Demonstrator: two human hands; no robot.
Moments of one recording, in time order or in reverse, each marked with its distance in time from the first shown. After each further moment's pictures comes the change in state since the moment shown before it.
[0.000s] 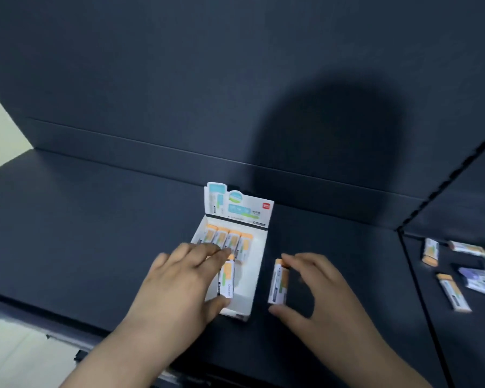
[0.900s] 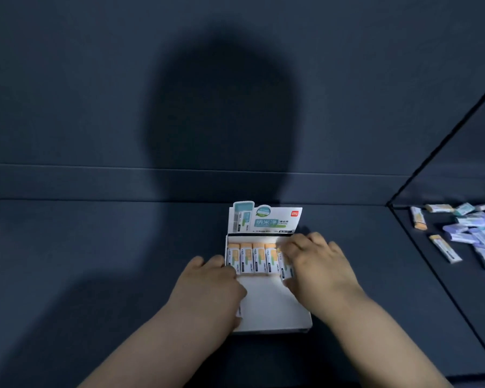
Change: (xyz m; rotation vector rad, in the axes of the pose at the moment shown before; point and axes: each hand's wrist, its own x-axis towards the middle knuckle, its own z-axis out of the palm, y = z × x) left_hand 0.047 -0.073 -0.007 0.165 -0.447 0.410; right_hand 0.077 -0.052 0.052 -0.598 -0.041 0.234
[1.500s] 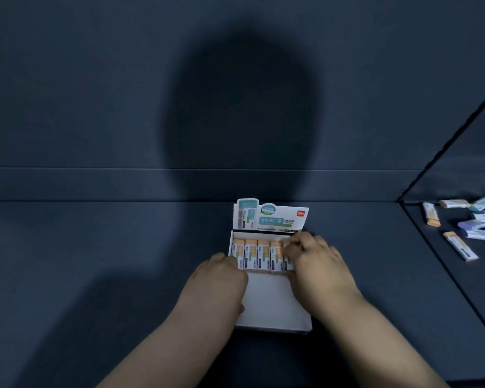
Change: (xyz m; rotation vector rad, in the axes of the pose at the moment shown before) left_hand 0.018 0.005 0.014 -0.045 -0.035 -0.123; right_hand 0.008 0.002 0.021 0.073 0.040 0.065
